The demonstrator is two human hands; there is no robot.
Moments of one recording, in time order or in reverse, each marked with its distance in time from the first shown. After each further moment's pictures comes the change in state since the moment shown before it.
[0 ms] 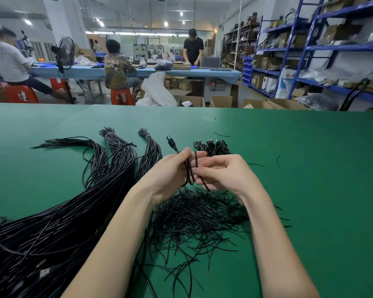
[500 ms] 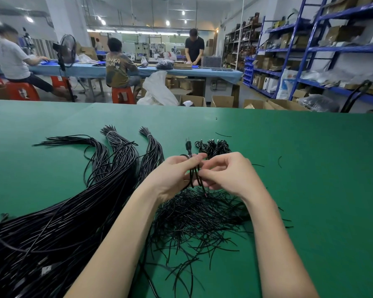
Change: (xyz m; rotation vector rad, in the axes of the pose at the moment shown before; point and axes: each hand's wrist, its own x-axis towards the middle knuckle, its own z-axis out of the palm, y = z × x) left_hand -0.003 -0.002 0.005 0.099 0.097 -0.024; right_hand 0.000 0.000 -0.002 -0.253 0.033 -0.088
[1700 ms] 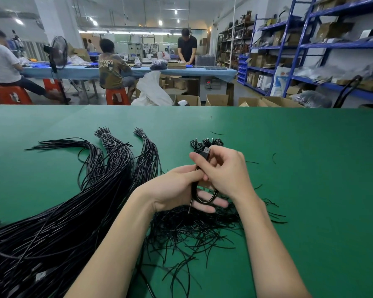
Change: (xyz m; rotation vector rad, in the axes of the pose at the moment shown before) left_hand -0.024 0.002 0.017 0.074 -0.445 -0.133; right_hand 0.014 0.024 0.010 -0.114 0.340 -0.429
